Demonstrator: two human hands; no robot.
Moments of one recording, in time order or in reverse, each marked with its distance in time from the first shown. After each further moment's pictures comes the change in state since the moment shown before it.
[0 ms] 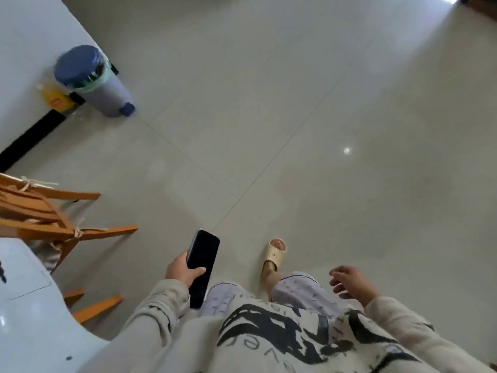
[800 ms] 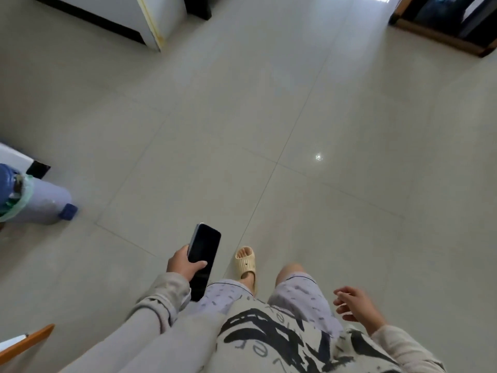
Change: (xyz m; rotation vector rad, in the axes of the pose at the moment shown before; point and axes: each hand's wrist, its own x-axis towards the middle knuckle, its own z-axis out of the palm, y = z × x) left_hand 0.243 0.421 -0.062 0.159 -0.062 0.148; right_hand 0.129 -0.258 -0.196 0.339 0.115 0.074
